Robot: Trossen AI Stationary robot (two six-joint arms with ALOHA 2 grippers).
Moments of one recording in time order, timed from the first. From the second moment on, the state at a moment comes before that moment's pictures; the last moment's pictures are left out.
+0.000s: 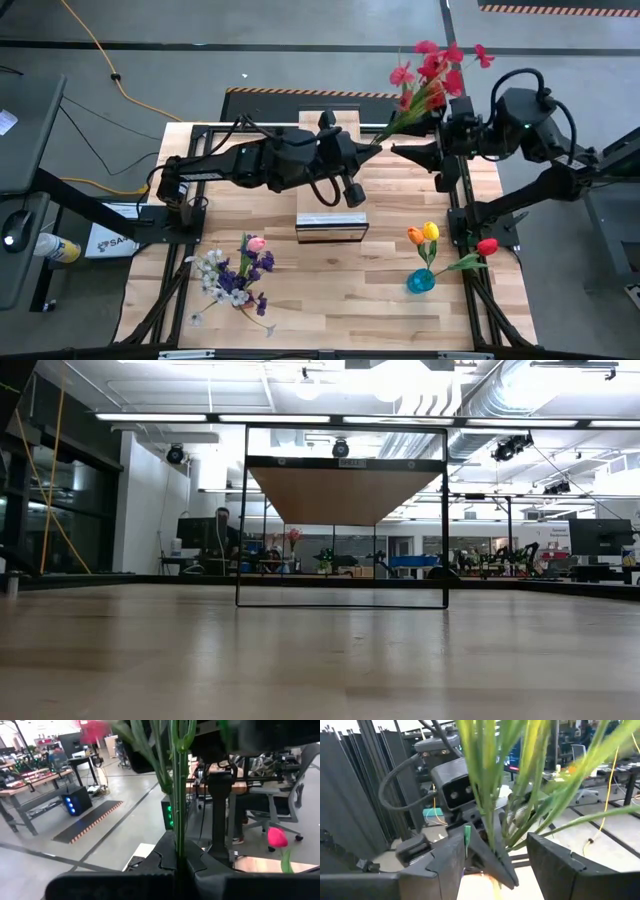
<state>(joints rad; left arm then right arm) -0.13 1.90 2.36 -0.53 -0.50 0.10 0.01 1.19 1.77 -0.59 0.04 0.16</state>
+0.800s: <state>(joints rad) -0.13 1.90 2.35 -0.47 -0.45 0.10 -0.01 1.19 1.77 -0.59 0.01 0.16</state>
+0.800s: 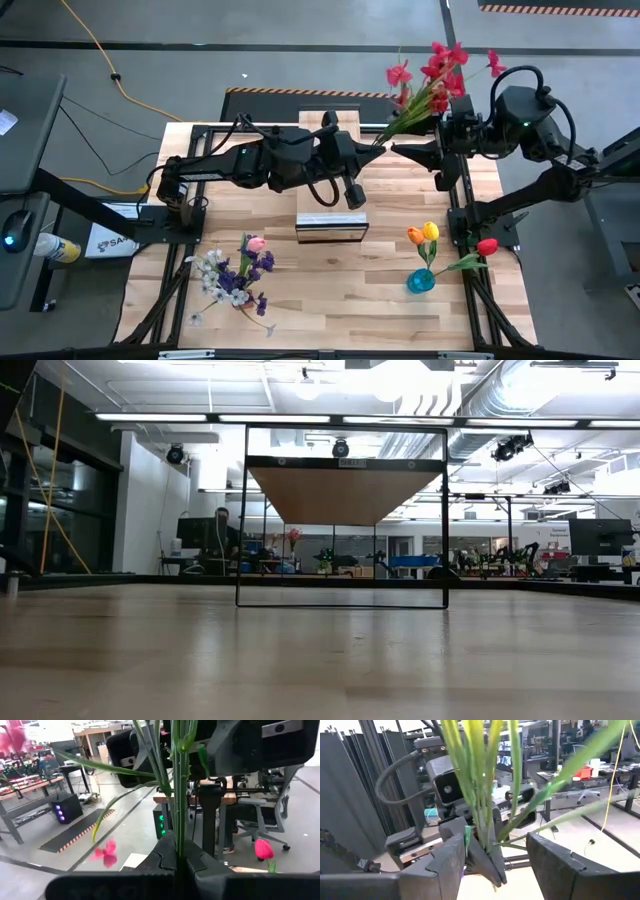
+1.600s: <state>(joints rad) -0.13 1.90 2.35 -0.51 -0.59 0.10 0.00 1.18 1.77 -0.73 -0.08 0.24</state>
